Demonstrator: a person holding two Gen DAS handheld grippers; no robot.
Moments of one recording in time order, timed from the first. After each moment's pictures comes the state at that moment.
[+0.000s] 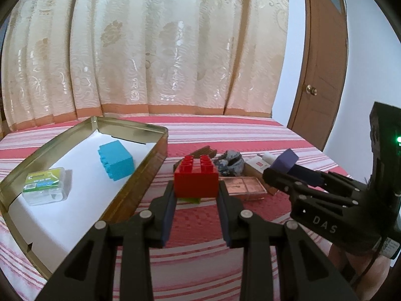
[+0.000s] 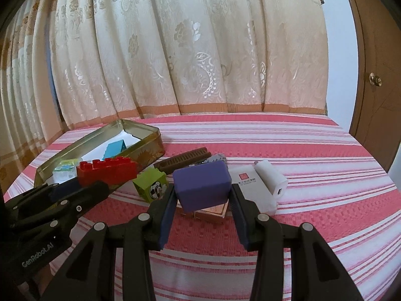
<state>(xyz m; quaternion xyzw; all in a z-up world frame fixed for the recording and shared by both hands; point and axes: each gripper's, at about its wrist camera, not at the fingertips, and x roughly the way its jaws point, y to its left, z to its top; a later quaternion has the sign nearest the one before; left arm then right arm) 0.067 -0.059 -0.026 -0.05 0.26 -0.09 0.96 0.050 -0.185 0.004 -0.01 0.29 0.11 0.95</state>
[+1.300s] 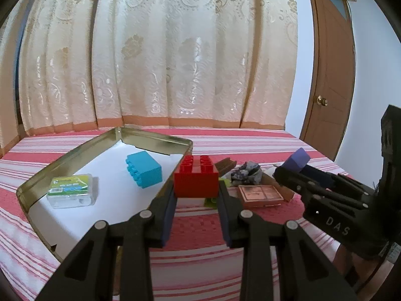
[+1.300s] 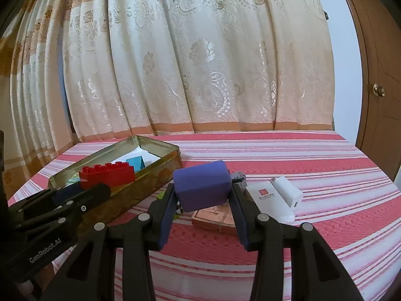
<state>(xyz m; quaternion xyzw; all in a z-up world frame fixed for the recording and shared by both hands) 0.050 -0.037 -0.020 -0.05 0.22 -0.05 0.97 0.035 -0.163 0.013 -0.01 0.24 0.13 0.96</state>
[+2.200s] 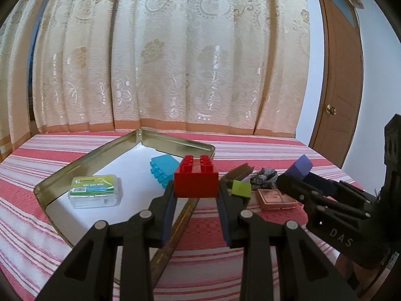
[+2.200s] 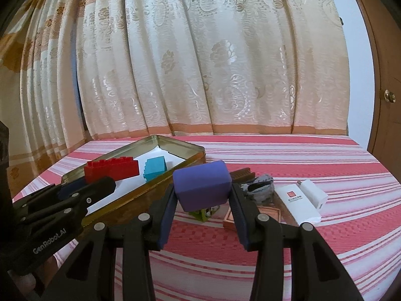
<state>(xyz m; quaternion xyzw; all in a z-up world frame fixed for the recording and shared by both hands) 0.040 -0.004 -0.018 -0.06 0.21 -0.02 0.98 0.030 -0.130 0.012 -0.01 0.24 0.16 0.96</state>
